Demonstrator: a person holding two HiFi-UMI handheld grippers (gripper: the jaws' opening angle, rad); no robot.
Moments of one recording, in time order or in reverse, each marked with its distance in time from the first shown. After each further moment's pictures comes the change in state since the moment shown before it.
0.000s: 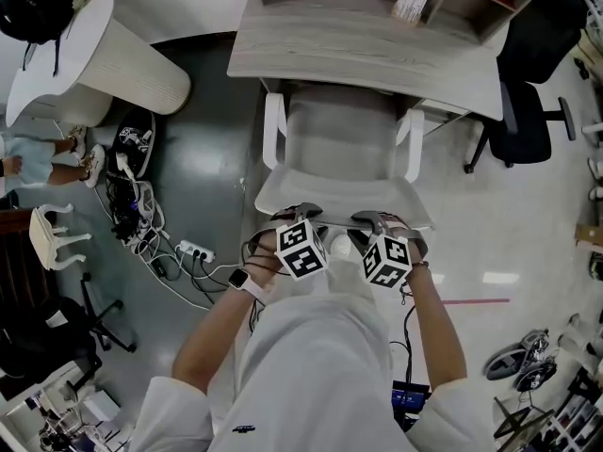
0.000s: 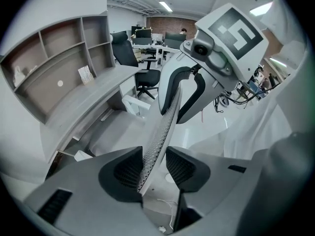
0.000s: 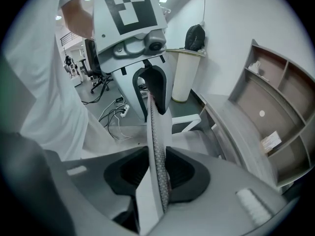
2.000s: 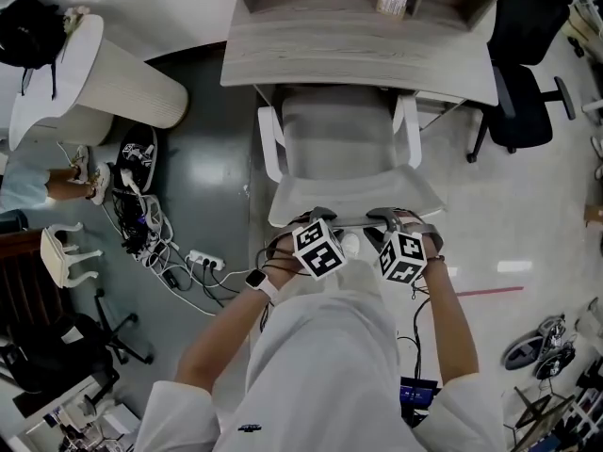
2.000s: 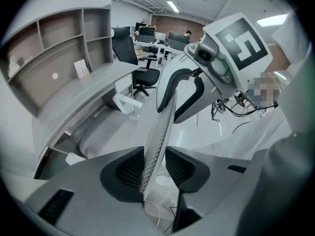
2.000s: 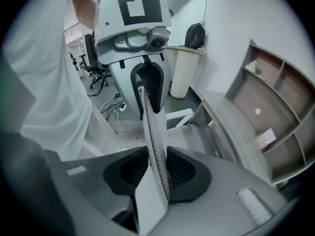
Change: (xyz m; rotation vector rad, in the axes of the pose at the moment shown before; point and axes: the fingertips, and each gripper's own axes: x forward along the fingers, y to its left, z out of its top) left arm 0.014 -0.025 0.027 -0.060 0.019 -0.054; right arm -0.020 -0.004 -0.036 -0.017 0.035 -0.026
